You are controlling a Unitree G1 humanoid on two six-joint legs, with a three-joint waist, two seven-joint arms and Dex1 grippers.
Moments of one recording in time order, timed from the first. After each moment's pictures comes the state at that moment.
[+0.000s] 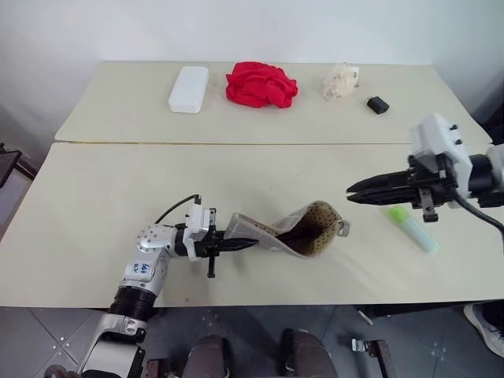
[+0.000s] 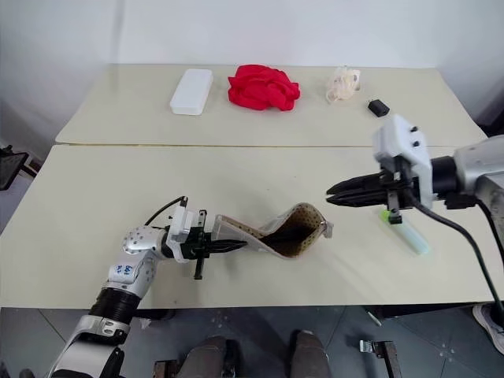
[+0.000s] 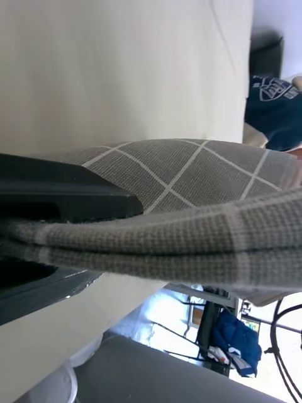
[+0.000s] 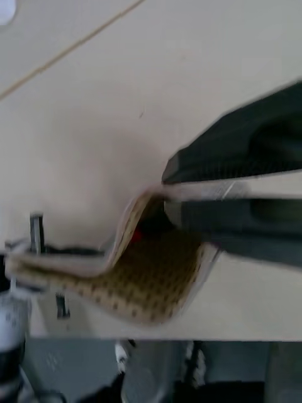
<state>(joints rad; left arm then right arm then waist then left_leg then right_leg) -0.43 0.36 -0.09 0.32 -0.43 -0.10 -1.32 -0.68 -1.14 0.00 -0.29 0.65 0.71 1.33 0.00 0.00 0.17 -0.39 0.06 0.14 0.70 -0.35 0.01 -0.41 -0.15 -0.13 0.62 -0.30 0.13</state>
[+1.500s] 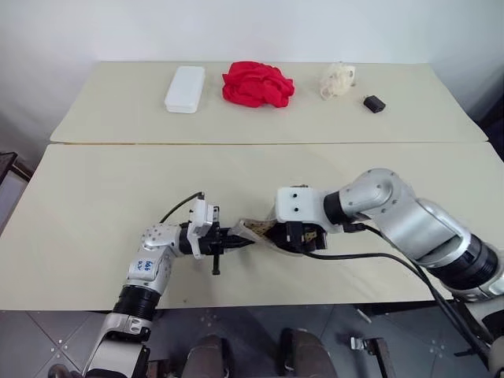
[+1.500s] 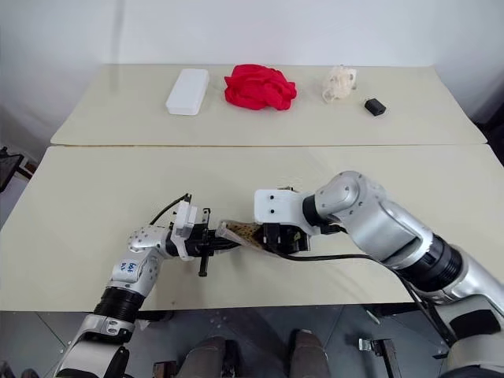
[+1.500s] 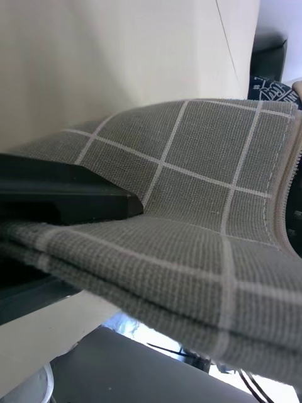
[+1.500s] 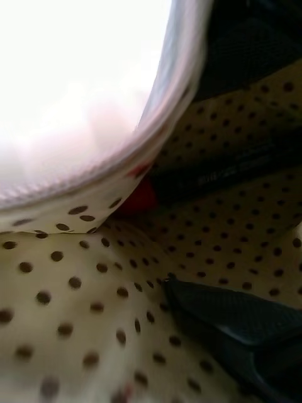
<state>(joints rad) -0.43 0.32 -0.08 0.29 -0.43 -0.01 -1.30 -0.90 -0.79 0.64 -0.40 0.07 0.85 1.07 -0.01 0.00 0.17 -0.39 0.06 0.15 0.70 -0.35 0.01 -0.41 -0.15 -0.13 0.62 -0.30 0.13</state>
